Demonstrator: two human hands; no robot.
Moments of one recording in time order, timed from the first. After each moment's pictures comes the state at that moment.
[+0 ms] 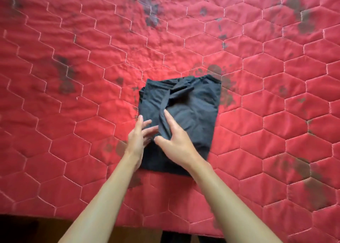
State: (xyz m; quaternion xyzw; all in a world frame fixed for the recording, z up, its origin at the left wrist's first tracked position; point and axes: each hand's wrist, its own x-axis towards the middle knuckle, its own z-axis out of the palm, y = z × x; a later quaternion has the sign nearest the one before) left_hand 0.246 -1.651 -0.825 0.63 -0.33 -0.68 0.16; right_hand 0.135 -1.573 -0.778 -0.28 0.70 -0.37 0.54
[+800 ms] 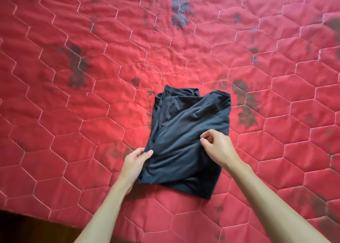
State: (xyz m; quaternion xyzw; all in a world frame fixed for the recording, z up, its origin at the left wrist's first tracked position) left_hand 0.310 -1.646 -0.861 0.65 -0.34 -0.67 0.11; right_hand 0.053 -1.583 -0.857 -0.33 0.84 -0.12 0.42
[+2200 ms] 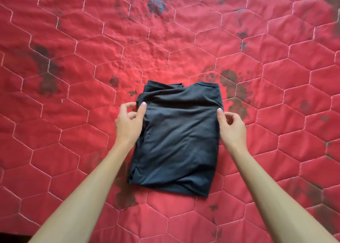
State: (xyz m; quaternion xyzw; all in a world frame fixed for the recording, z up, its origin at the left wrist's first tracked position) left_hand 0.225 -1.743 -0.875 0.67 -0.57 -0.45 0.14; right_hand -0.002 -1.589 -0.870 -0.08 0.88 -0.33 0.33
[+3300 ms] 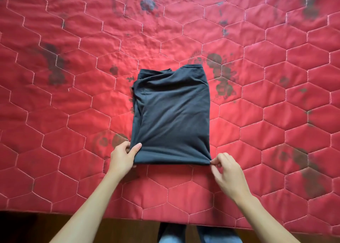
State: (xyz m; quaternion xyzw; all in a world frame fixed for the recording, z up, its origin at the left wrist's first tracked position) left_hand 0.324 -1.624 -0.855 0.66 -0.59 -0.47 -0.06; right_hand 0.087 -1.393 -0.862 -0.39 0.85 -0.17 0.31
